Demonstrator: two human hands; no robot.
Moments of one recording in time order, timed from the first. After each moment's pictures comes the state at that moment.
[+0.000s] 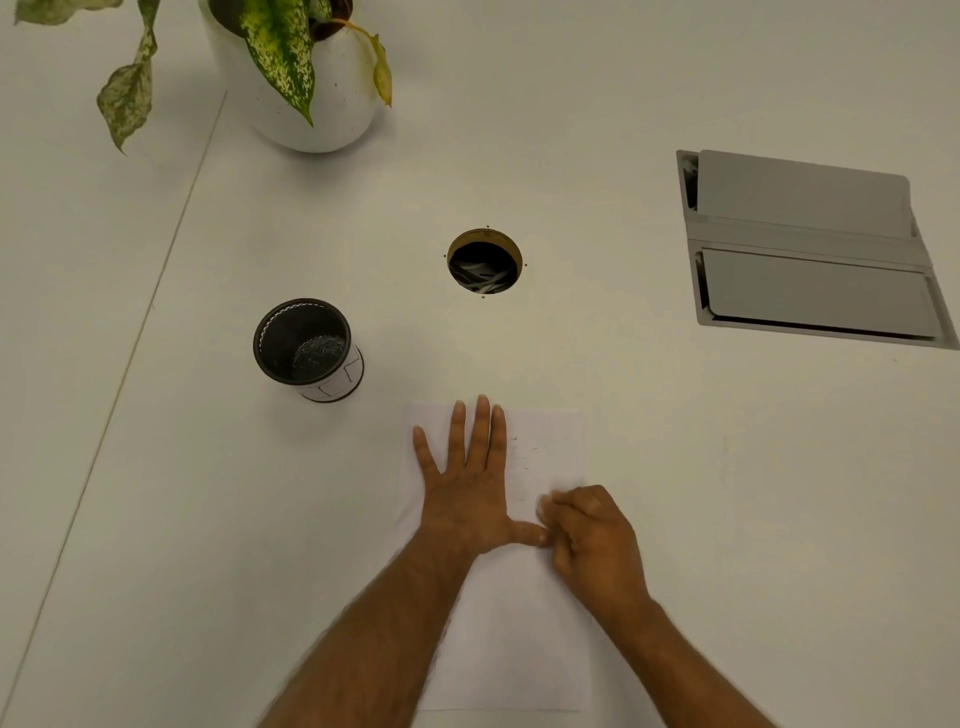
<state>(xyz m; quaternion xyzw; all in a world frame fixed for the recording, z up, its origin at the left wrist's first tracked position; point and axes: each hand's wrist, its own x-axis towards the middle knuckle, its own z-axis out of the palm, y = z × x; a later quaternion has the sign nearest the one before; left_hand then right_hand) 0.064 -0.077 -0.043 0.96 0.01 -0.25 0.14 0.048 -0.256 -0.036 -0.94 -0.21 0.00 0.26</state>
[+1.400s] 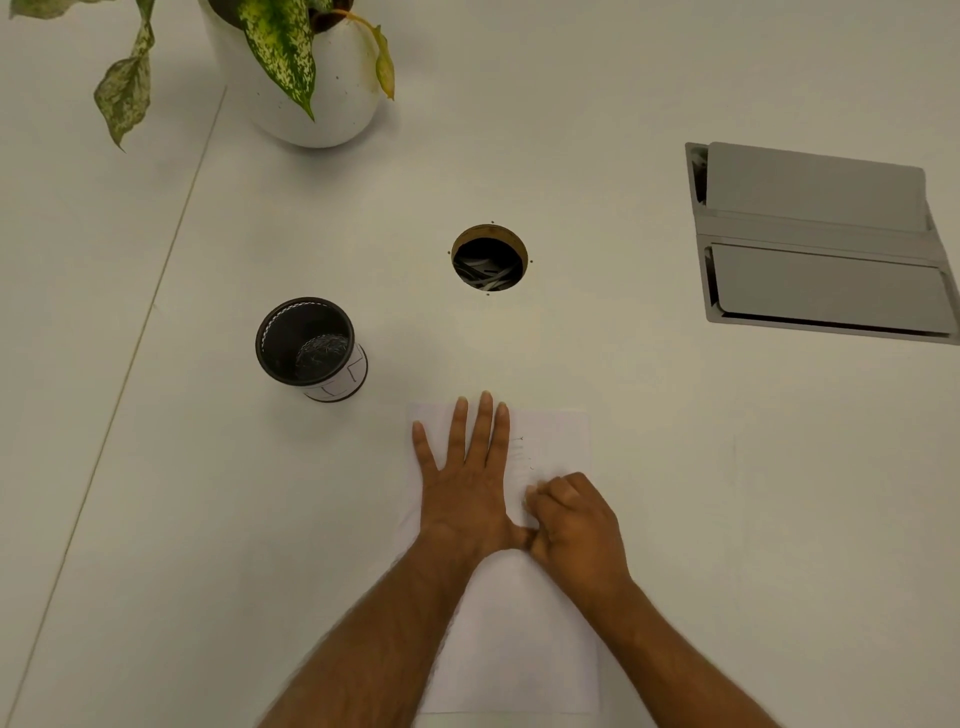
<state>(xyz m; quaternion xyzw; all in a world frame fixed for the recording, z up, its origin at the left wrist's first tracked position) 0.061 -0.074 -0.046 0.98 0.01 -0.20 0.10 0.057 -0.227 -0.035 -0.94 -0.25 -0.02 0.23</state>
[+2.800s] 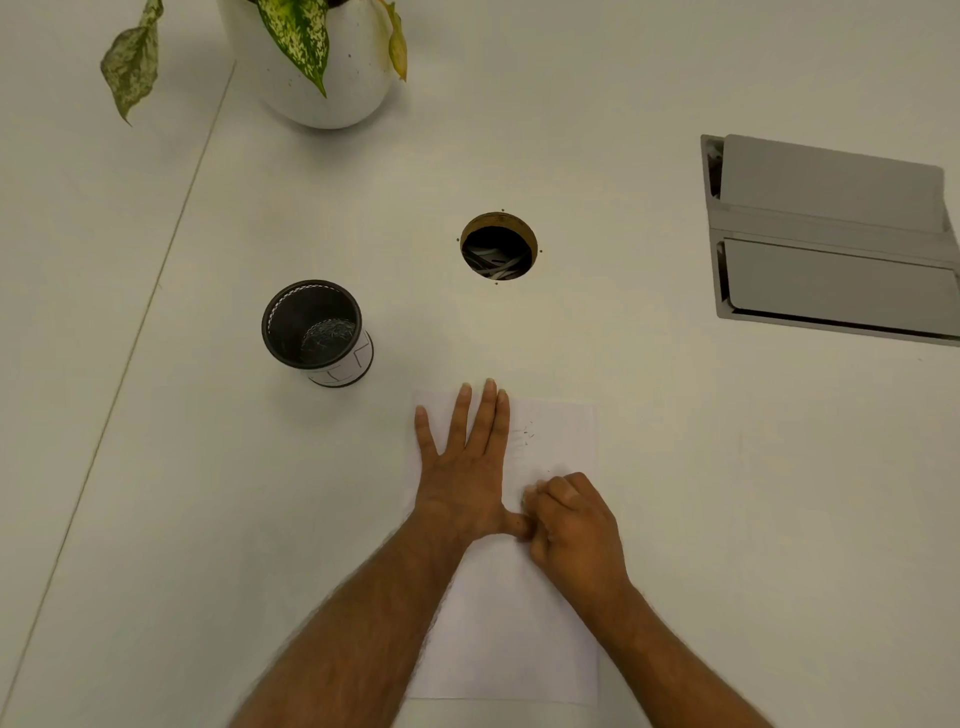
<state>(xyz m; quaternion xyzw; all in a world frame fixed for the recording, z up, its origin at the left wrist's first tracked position) 0.066 -0.063 -0.038 0.96 0.00 -0.24 0.13 0.050 -0.224 -0.035 -0.94 -0.24 0.03 0.23</state>
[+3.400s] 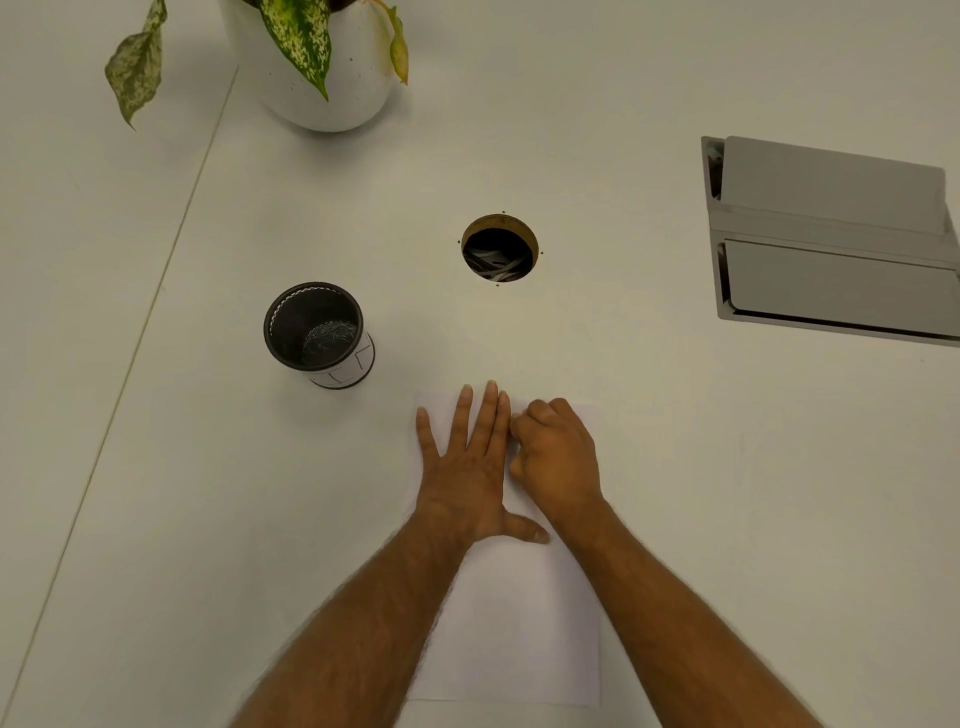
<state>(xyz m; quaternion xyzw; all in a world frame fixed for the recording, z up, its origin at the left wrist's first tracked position) 0.066 -0.060 -0.042 0.96 -0.02 -0.24 0.12 0.117 -0.180 -0.034 -0.96 -0.22 0.02 0.19</state>
